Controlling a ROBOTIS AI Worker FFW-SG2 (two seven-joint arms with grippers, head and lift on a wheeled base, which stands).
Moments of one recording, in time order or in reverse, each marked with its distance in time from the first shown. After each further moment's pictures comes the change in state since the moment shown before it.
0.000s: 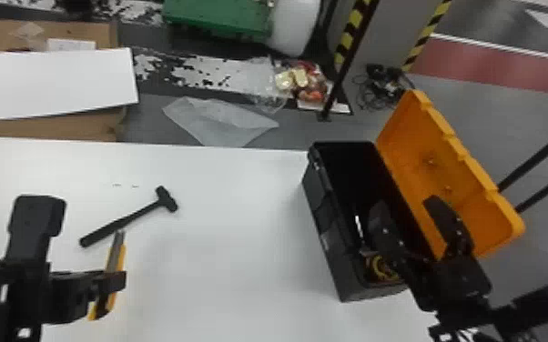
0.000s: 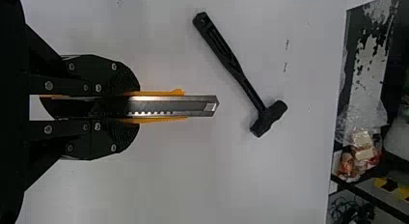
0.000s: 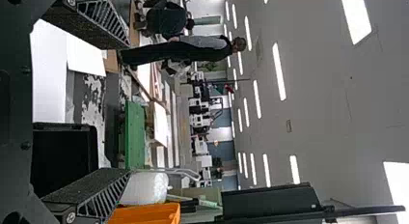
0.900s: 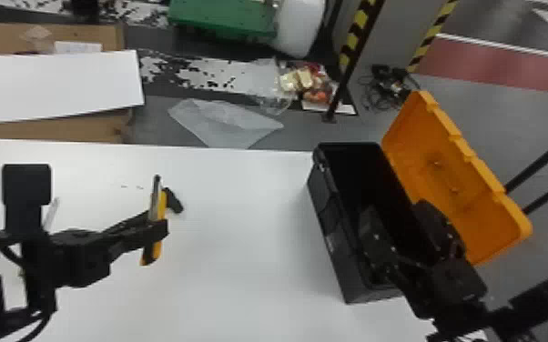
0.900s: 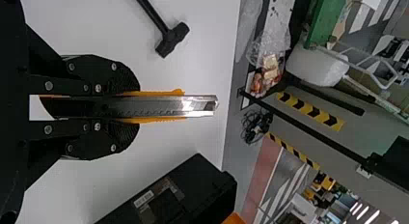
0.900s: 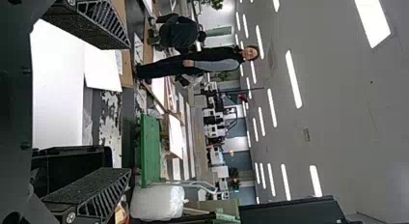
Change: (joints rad) left arm 0.011 -0.002 0.043 0.022 0.005 -0.306 -0.403; right arm 0.019 0.040 0.000 -0.077 0.009 0.123 0.041
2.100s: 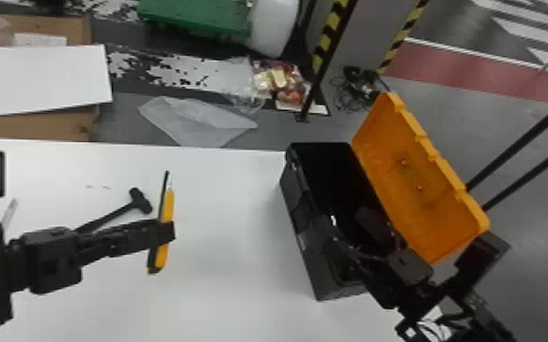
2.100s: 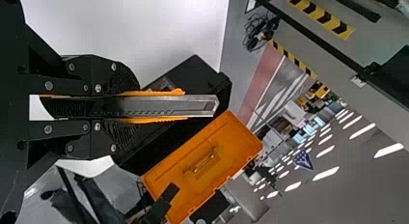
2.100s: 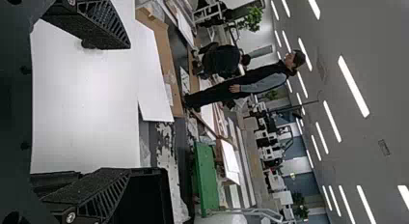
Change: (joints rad) left arm -0.066 0.000 0.021 0.042 0.091 0.094 -0.358; right arm -0.080 0.058 -0.132 -0.062 -0.097 0.446 0.193
